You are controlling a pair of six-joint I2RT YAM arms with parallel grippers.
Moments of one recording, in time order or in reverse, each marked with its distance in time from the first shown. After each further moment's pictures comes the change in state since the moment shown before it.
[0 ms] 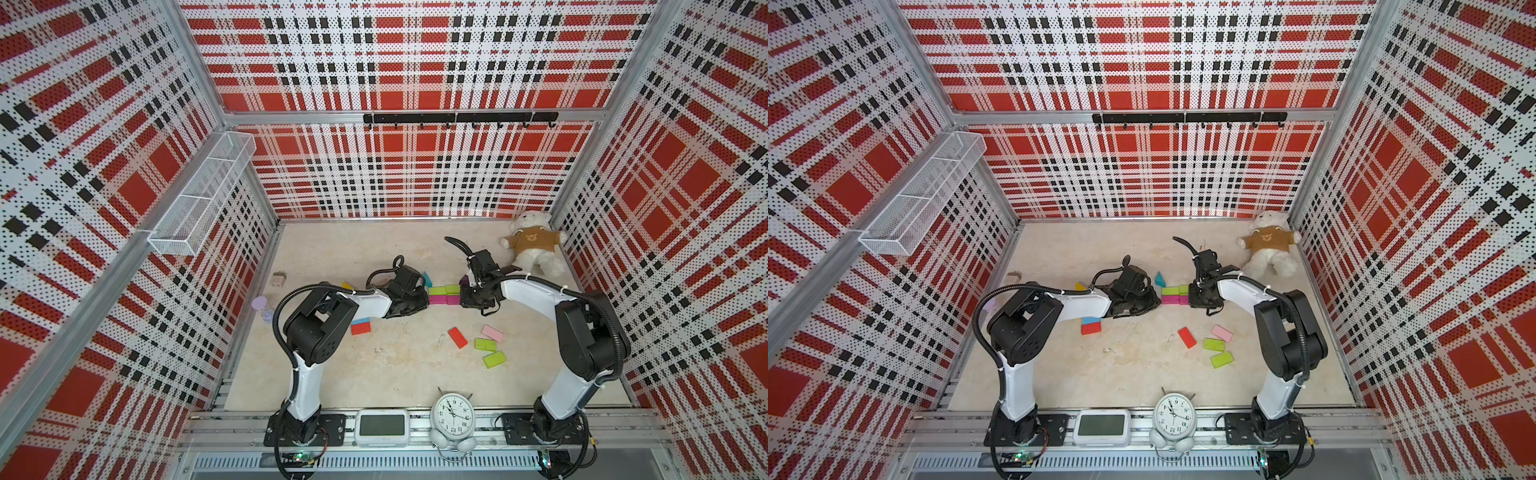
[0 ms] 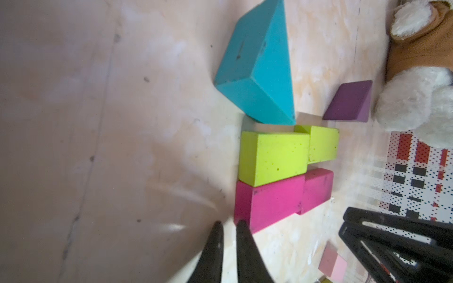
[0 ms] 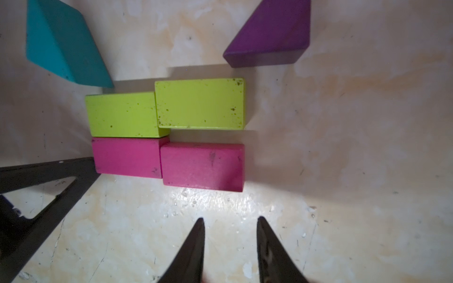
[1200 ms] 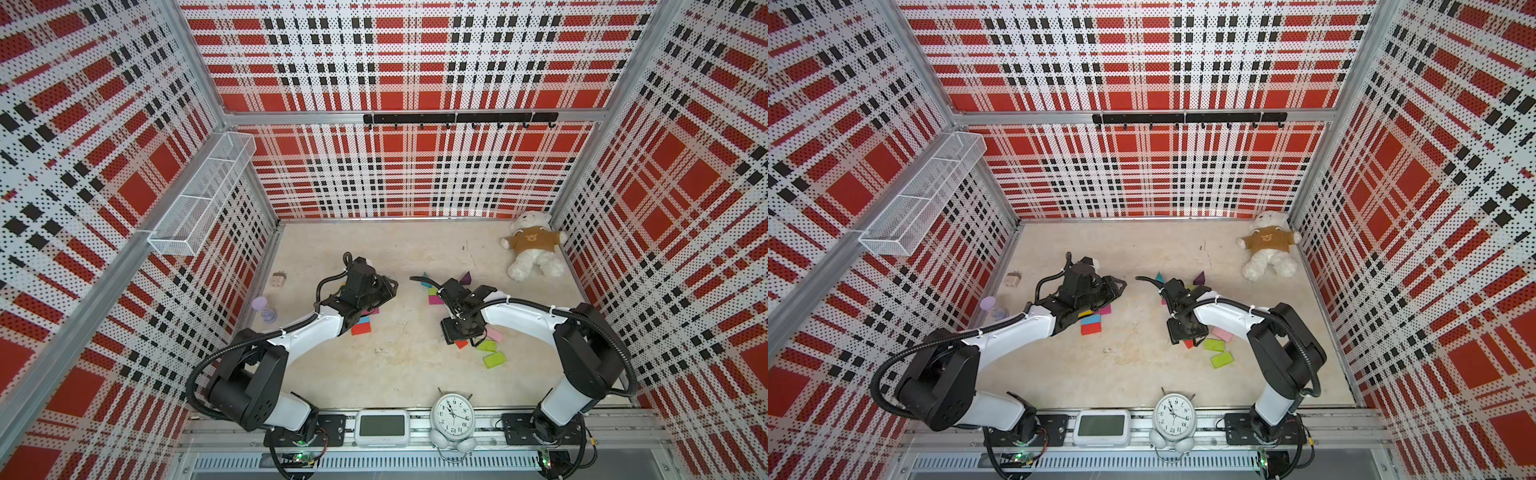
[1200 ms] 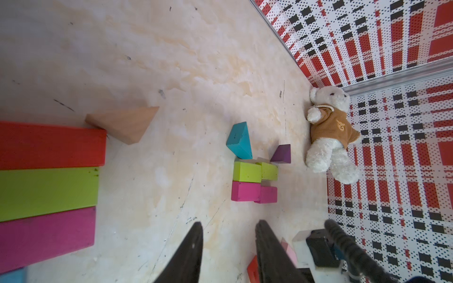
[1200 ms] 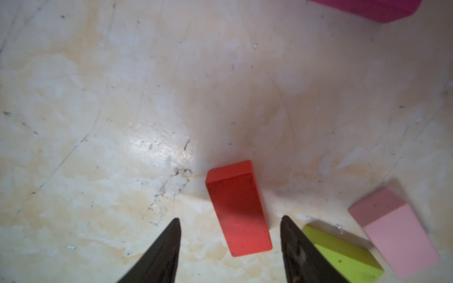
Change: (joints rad) left arm 0.175 -0.540 -0.355 0.064 -0.071 0.000; right arm 0.327 -0.063 -0.082 -0.195 0.146 0.028
